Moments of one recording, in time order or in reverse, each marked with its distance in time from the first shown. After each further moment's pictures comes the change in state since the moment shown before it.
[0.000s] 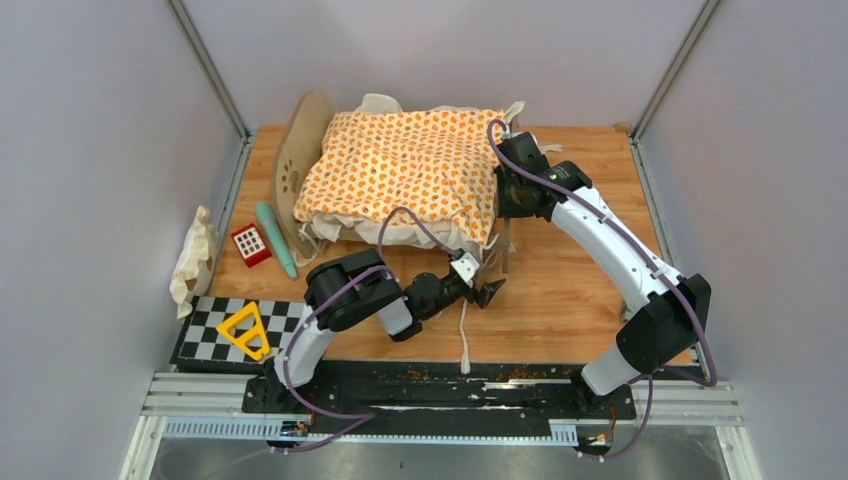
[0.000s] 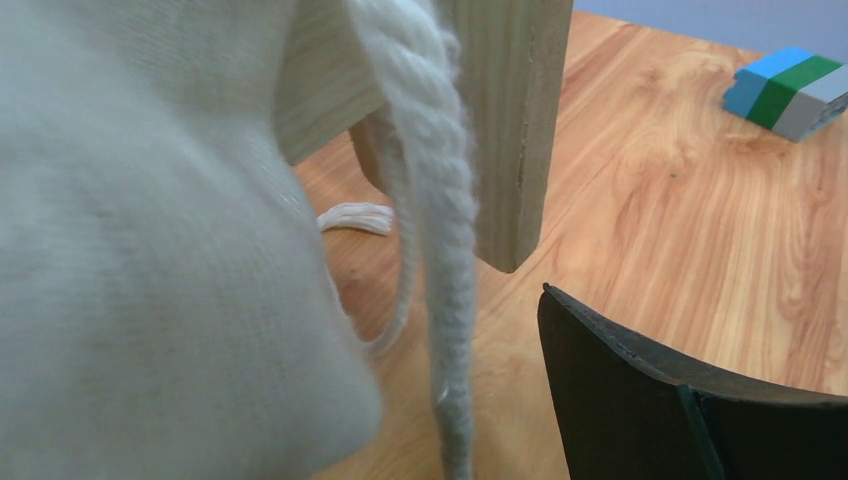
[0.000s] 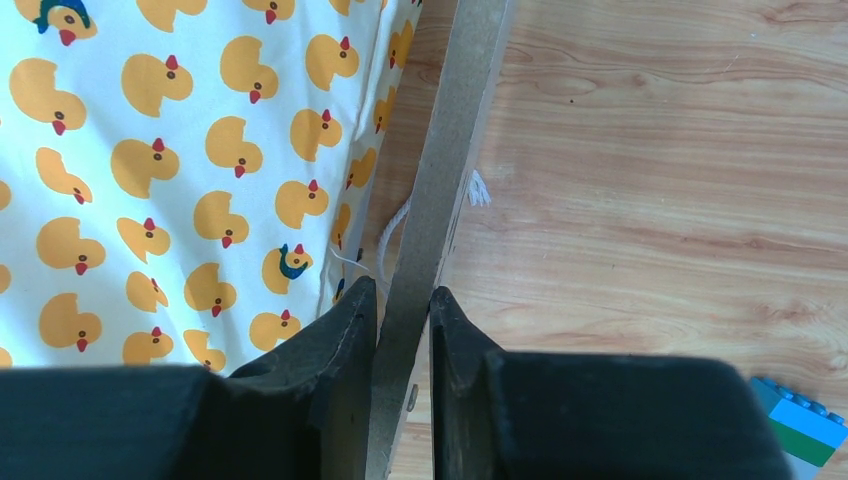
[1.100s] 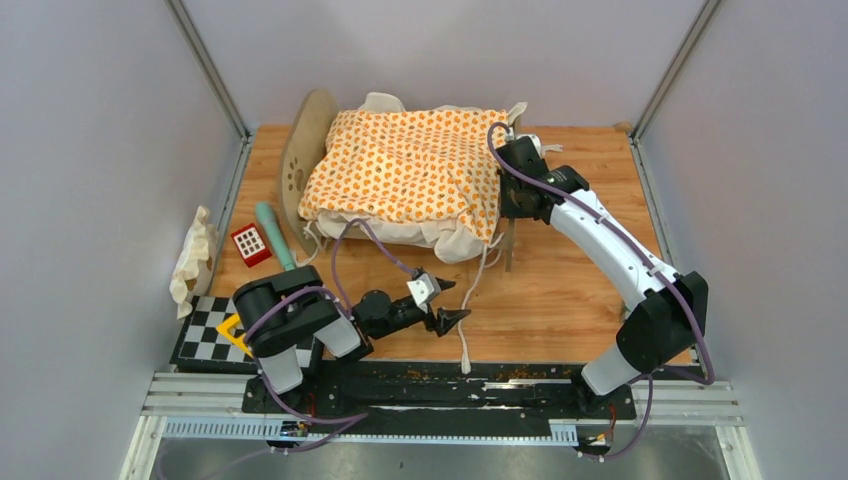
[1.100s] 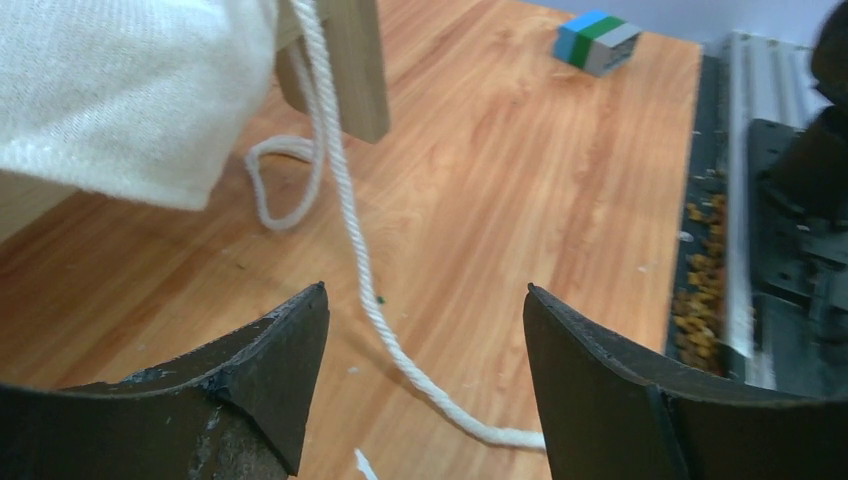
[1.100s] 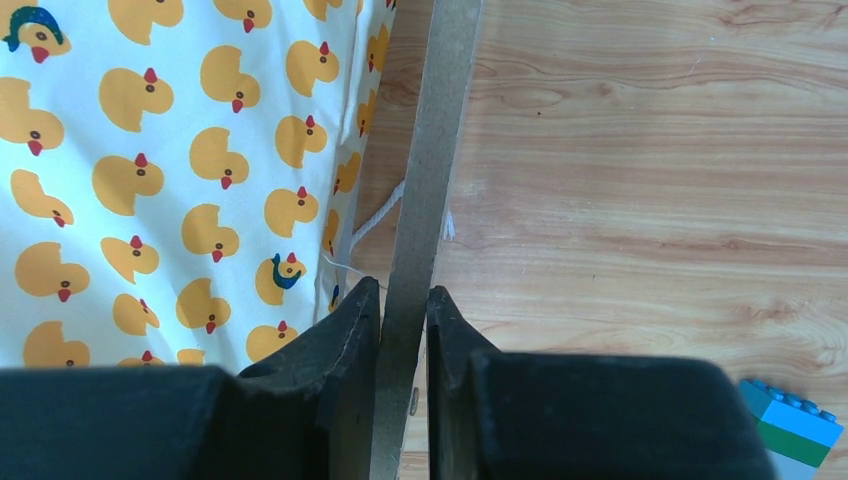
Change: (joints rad) left arm -0.001 -0.438 -0.461 -0.014 0.220 -0.100; right arm -0.014 0.000 -0.056 0.070 0.070 0.008
